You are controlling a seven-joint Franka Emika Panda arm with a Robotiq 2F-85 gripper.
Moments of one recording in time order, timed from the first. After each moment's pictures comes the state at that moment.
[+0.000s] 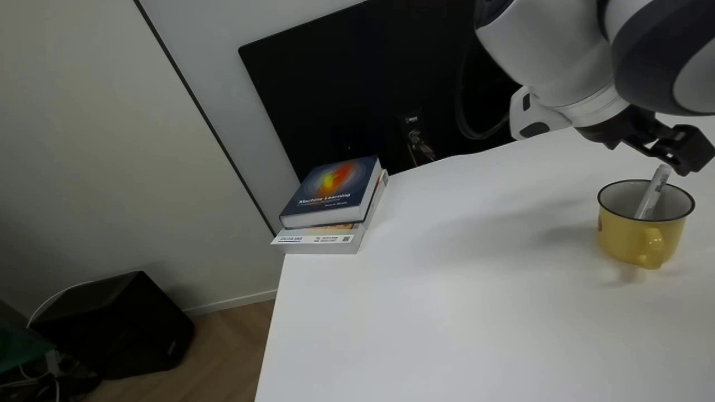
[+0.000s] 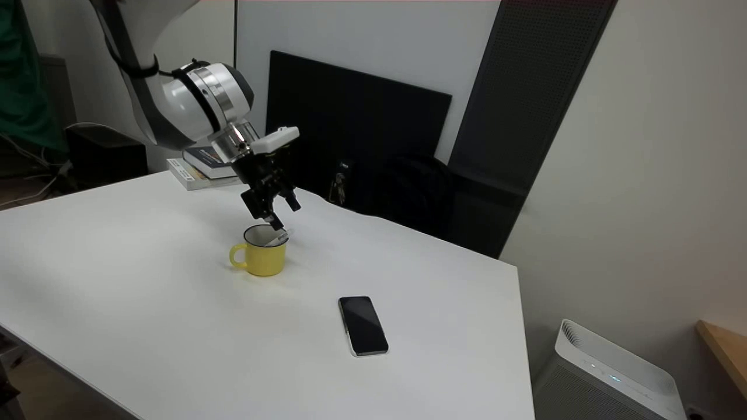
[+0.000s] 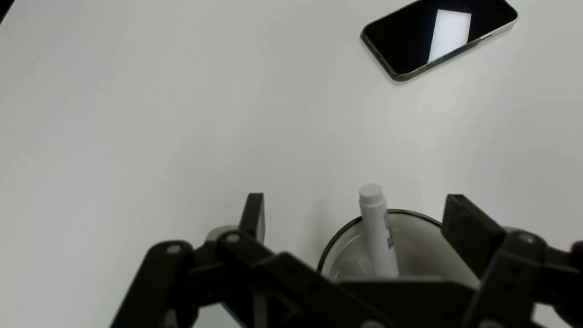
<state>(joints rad) 0.14 0.58 0.19 -1.88 -1.02 2.14 -0.72</state>
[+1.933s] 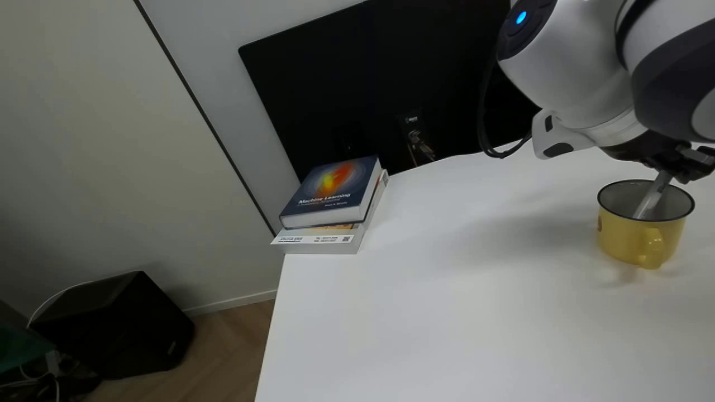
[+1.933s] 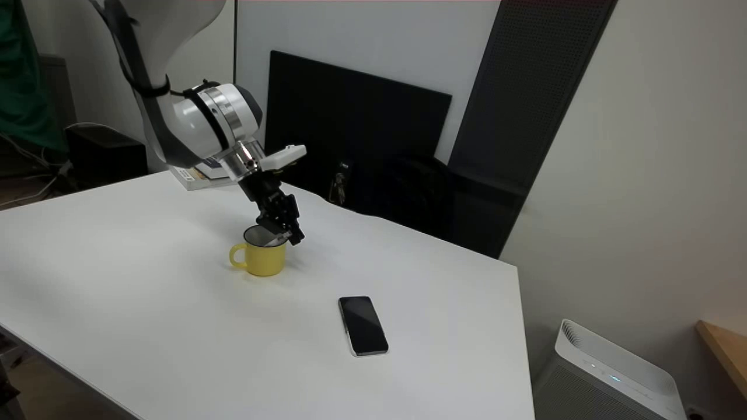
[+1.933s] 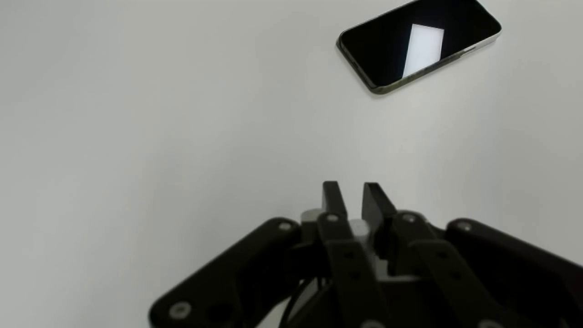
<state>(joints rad) 0.14 0.63 0.15 -1.88 -1.02 2.14 -0.75</state>
